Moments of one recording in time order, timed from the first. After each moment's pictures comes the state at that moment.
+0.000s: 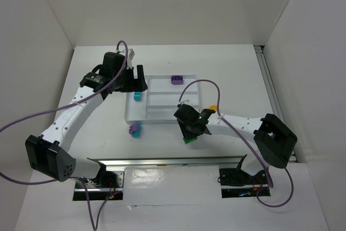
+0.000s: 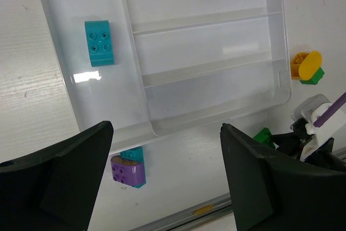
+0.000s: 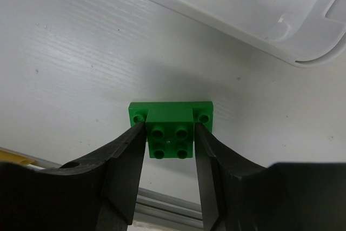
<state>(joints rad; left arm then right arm) -0.35 1.36 1.33 -0.73 0.08 -0.35 0.93 1.49 0.85 -0.53 0.22 0.51</state>
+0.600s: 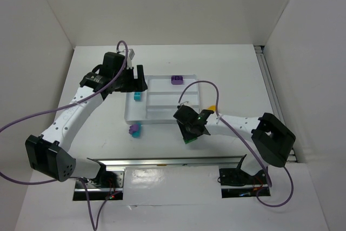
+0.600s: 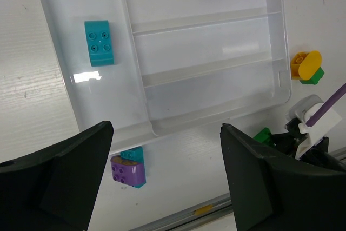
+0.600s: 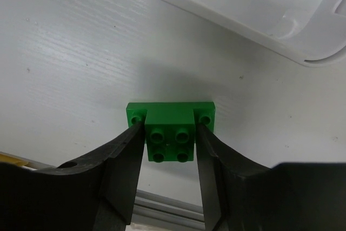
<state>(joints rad) -0.35 1.36 1.33 -0.73 0.08 -0.35 0.93 1.51 0.84 -0.52 0.22 0.52</state>
